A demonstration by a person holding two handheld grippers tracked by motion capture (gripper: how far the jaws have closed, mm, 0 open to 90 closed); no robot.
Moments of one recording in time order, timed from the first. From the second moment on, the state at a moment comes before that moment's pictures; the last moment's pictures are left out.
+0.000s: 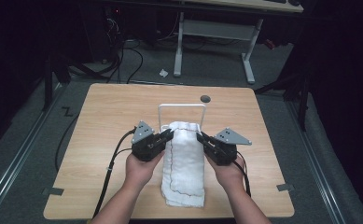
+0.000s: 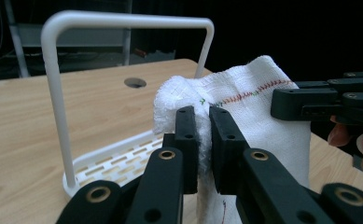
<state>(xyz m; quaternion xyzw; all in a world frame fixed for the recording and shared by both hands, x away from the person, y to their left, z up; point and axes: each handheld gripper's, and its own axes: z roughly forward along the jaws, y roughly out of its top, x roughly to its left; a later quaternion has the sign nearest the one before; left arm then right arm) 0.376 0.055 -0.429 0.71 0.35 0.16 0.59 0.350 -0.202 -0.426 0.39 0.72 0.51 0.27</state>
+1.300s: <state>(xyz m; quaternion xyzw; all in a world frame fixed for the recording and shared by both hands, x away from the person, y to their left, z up) 0.392 0.061 -0.343 0.67 0.31 0.23 0.63 0.366 -0.196 -0.338 0.36 0.67 0.55 0.33</state>
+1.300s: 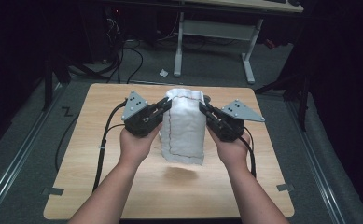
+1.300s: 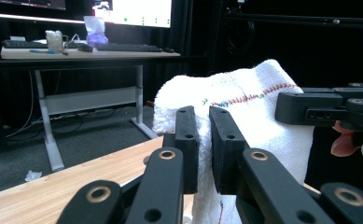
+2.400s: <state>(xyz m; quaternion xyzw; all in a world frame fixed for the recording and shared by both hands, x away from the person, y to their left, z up) 0.471 0.051 -0.313 0.68 0.32 0.26 0.61 0.446 -0.205 -0.312 0.39 0.65 0.57 0.30</state>
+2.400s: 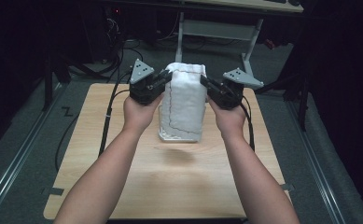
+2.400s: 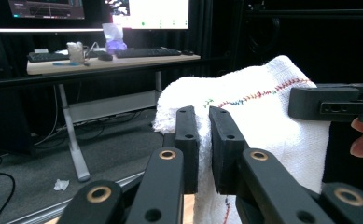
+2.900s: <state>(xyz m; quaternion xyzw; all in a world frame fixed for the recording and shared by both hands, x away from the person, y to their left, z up) 0.498 0.048 -0.315 0.68 0.33 0.27 0.59 0.480 -0.208 -0.320 0.40 0.66 0.56 0.28</state>
